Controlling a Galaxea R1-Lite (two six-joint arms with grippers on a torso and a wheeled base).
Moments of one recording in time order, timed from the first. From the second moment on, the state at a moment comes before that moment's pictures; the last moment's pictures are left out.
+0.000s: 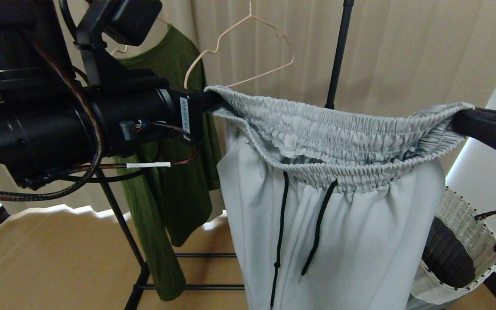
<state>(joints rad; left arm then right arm) -0.65 1.51 -1.14 -0.32 0.01 0.08 0.73 1.05 -0.77 -0.39 0.21 -0.08</state>
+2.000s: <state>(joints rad) -0.64 1.22 -1.10 -0.07 0.01 0.03 0.54 1.63 -1.09 -0.65 0.20 -0.05</state>
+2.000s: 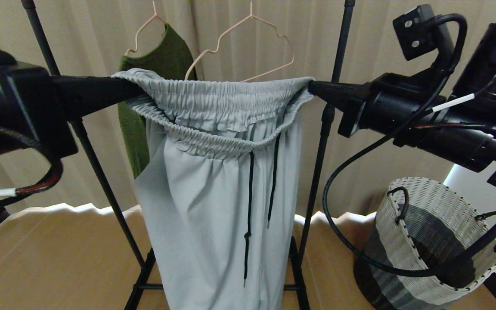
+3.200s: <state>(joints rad) -0.58 1.42 -1.13 -0.17 0.01 0.02 0.53 1.48 -0.95 -0.64 0.20 -0.05</state>
